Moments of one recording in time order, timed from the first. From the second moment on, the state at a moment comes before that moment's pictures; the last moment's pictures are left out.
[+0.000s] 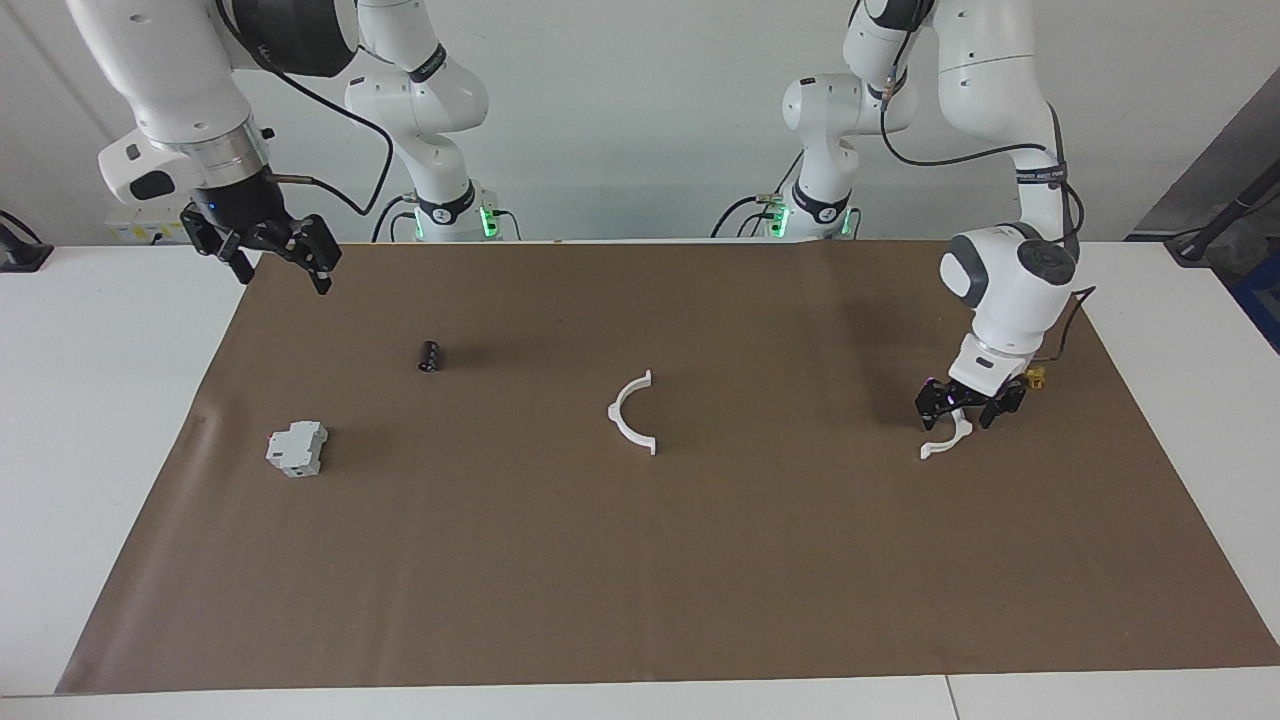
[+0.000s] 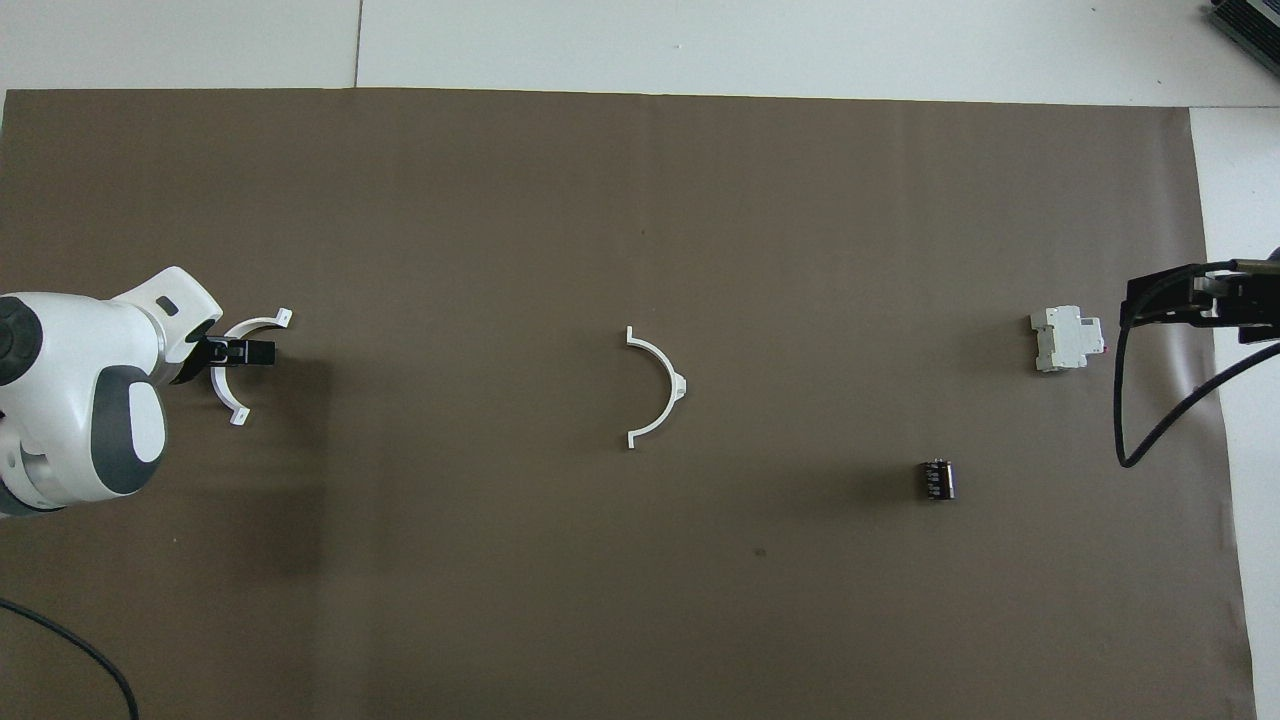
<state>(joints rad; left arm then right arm) -0.06 0.24 0.14 -2.20 -0.03 2.60 0.18 0.08 -0.04 -0.11 -1.65 -0.06 1.65 0.14</state>
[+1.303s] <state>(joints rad) -0.06 0.24 0.14 -2.19 -0.03 2.60 0.18 0.08 -0.04 -0.11 -1.65 -0.06 1.65 0.14</state>
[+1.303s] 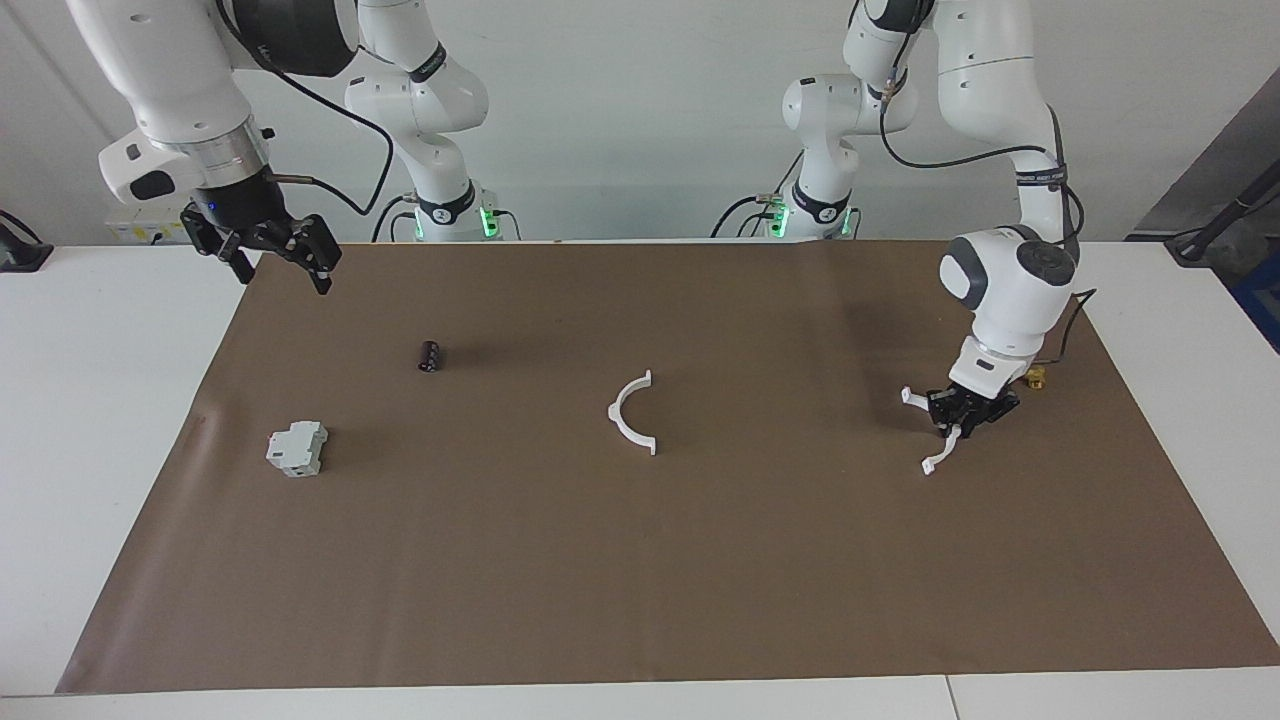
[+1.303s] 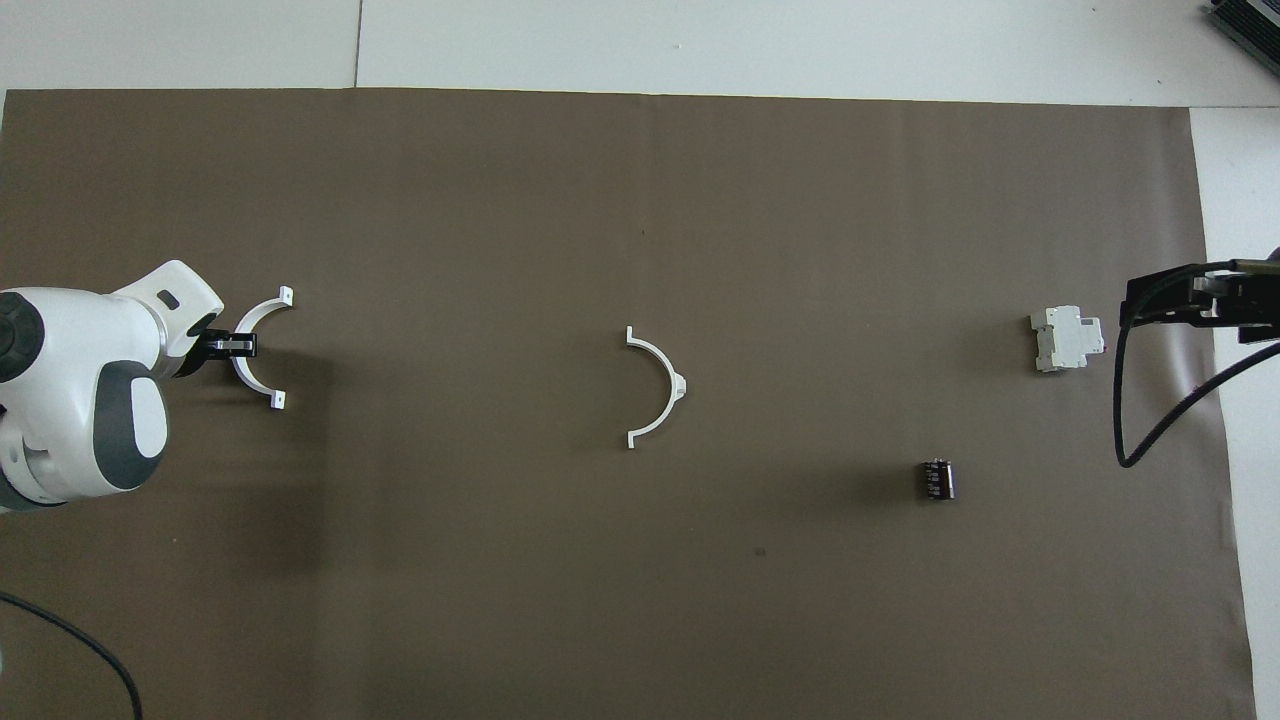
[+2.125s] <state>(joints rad) -0.08 0.21 0.13 -2.16 -0.03 2.56 0.08 0.08 -0.04 -0.11 -1.65 -0.06 1.65 0.14</state>
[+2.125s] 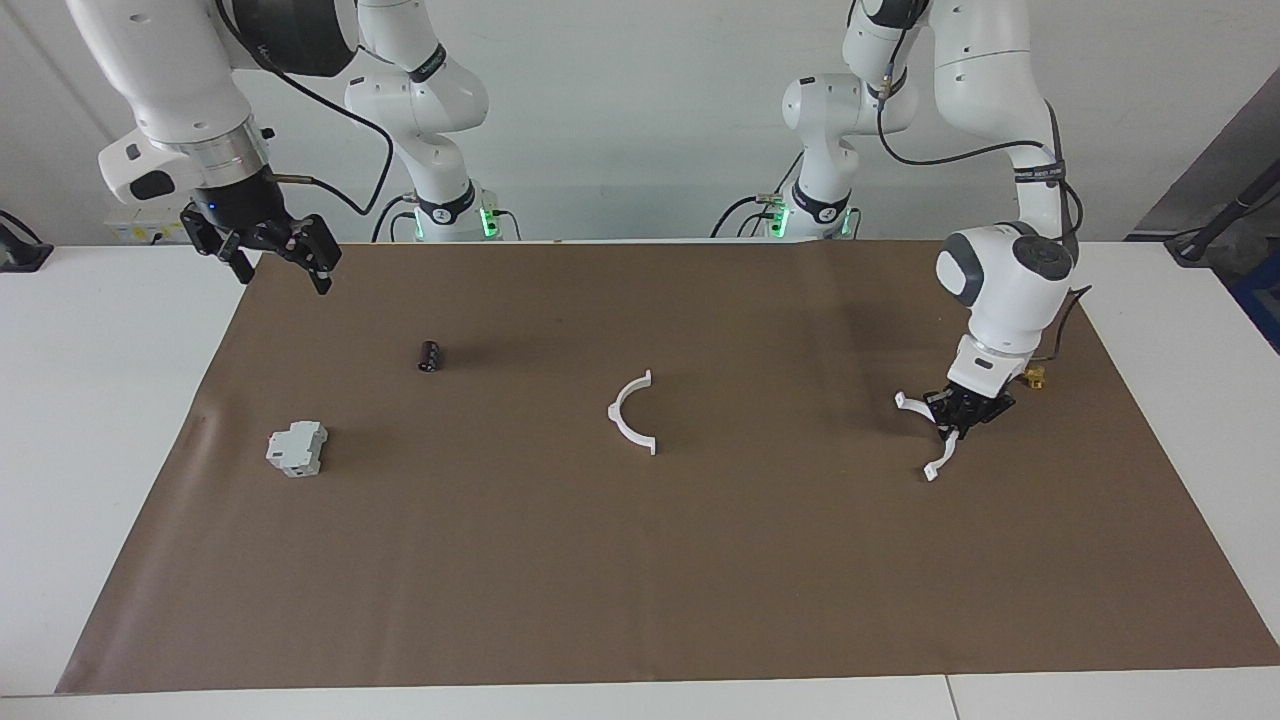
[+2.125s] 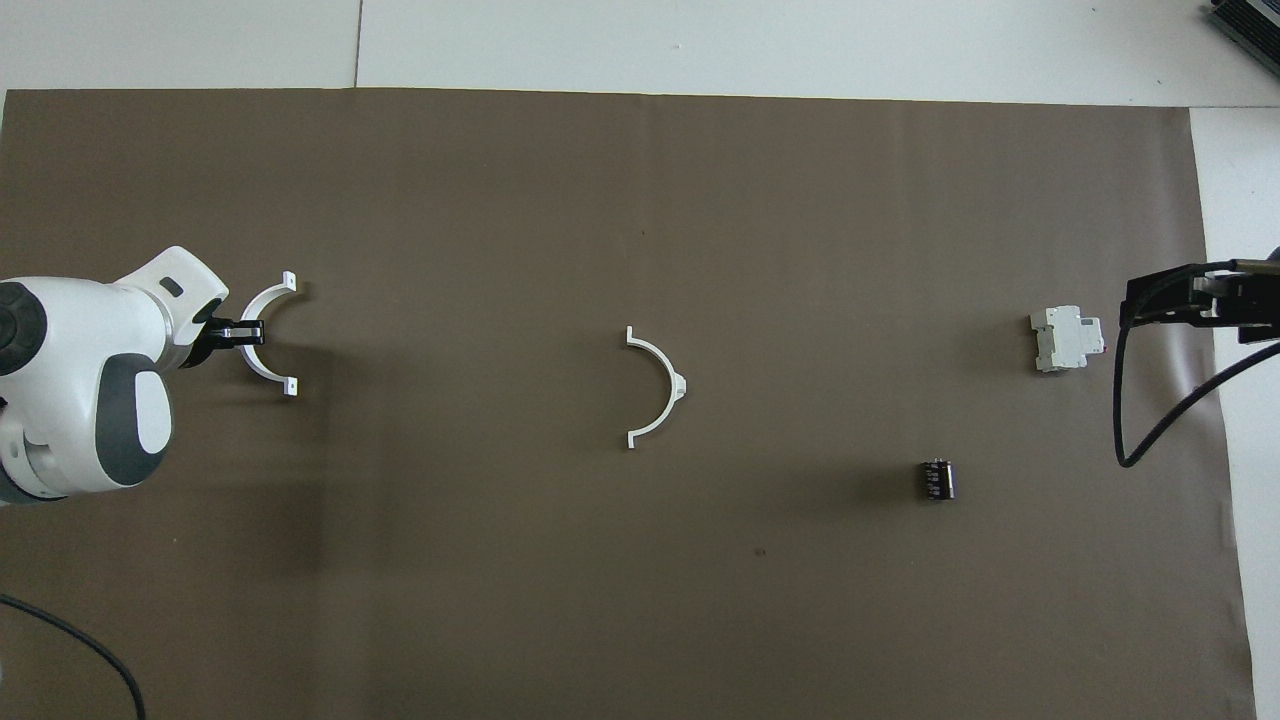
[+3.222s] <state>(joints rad) -0.45 0.14 0.12 -2.09 -0.01 2.34 -0.51 0.08 -0.04 -0.11 -1.65 -0.06 1.65 0.14</state>
